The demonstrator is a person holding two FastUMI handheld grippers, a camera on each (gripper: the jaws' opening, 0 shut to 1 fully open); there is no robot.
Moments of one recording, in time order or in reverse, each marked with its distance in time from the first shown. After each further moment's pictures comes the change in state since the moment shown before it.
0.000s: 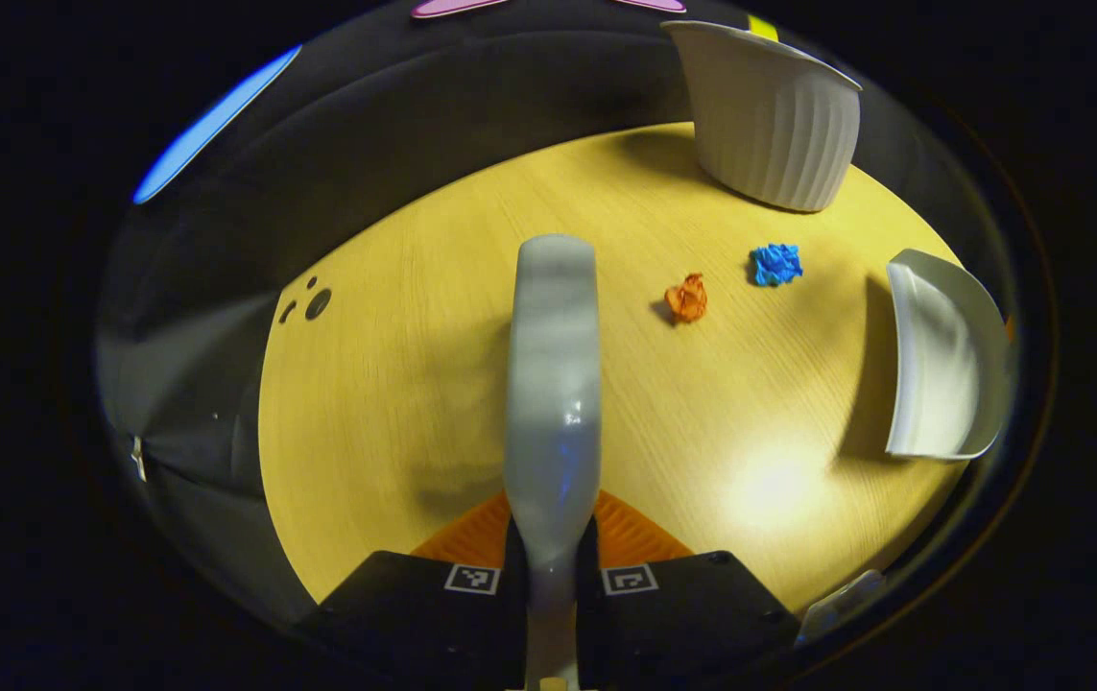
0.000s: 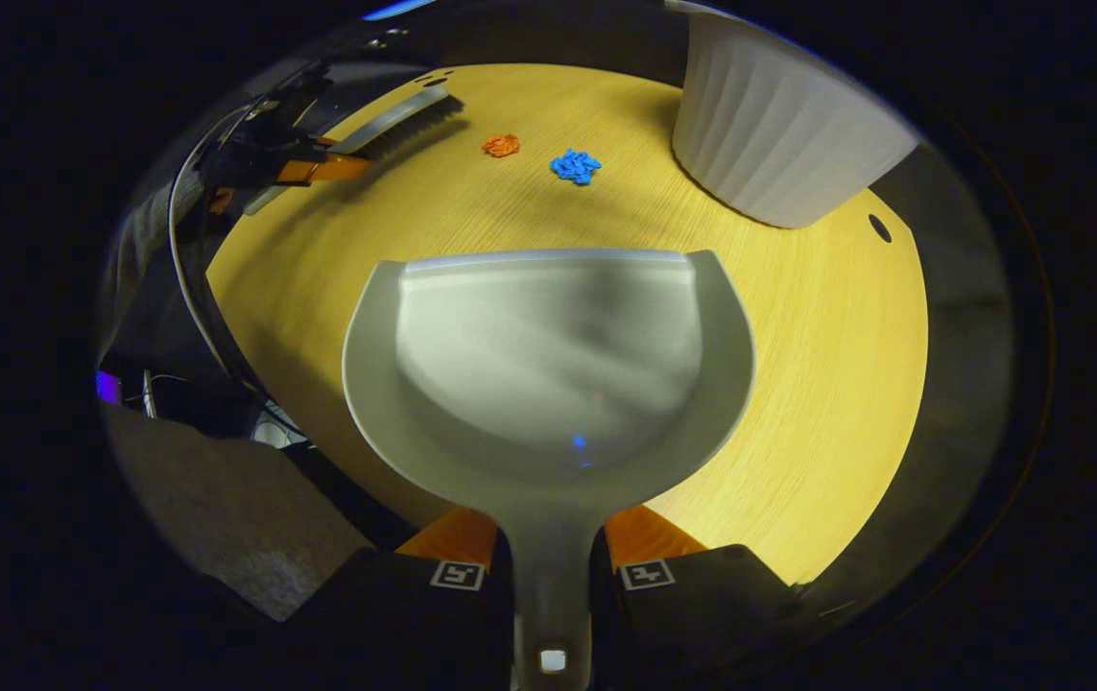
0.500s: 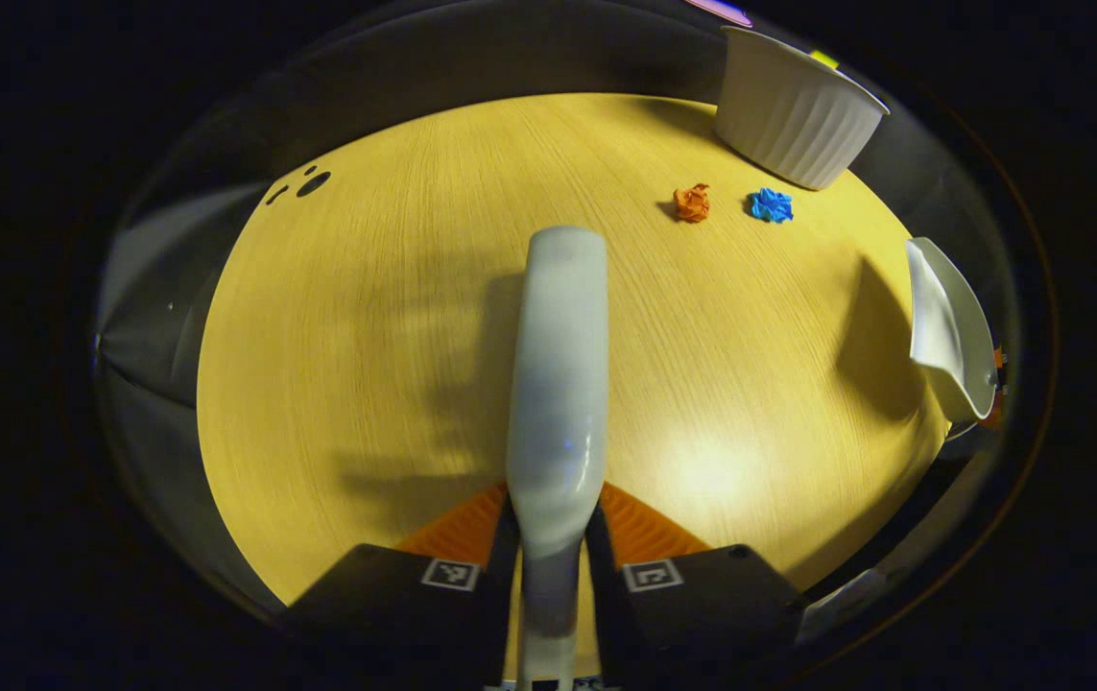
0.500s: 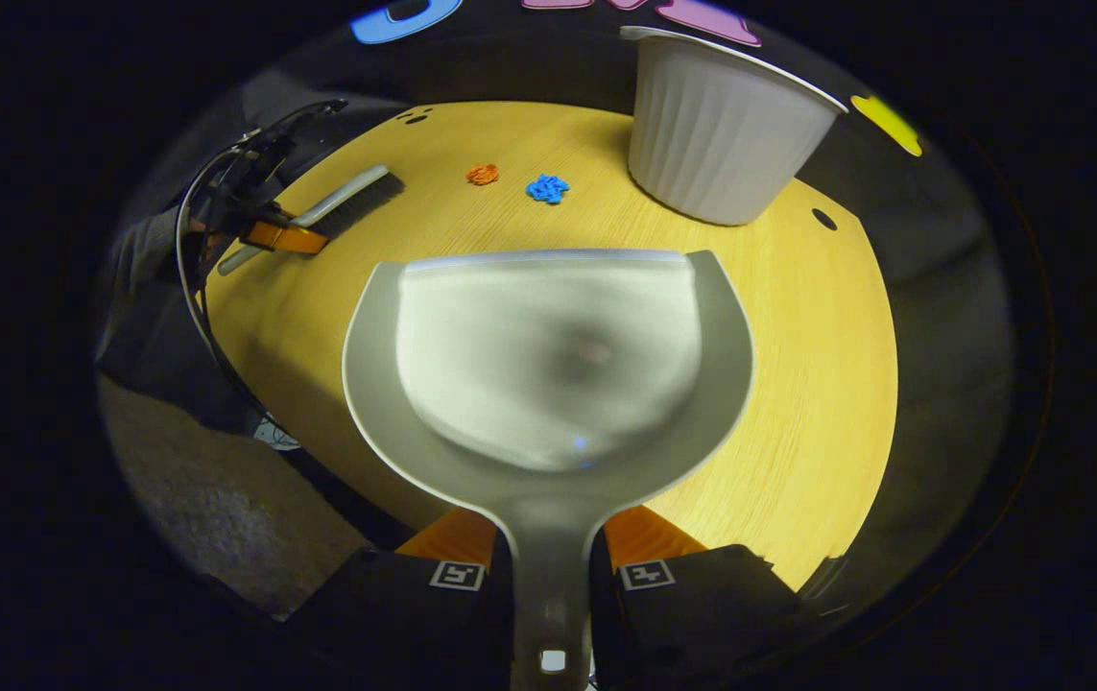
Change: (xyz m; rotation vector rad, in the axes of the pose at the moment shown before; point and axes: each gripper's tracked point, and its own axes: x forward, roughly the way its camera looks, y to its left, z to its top) left arm -0.020 -0.009 -0.117 -0.192 0.158 -0.144; right arm -0.013 0.015 -0.035 0.060 -0.185 -0.065
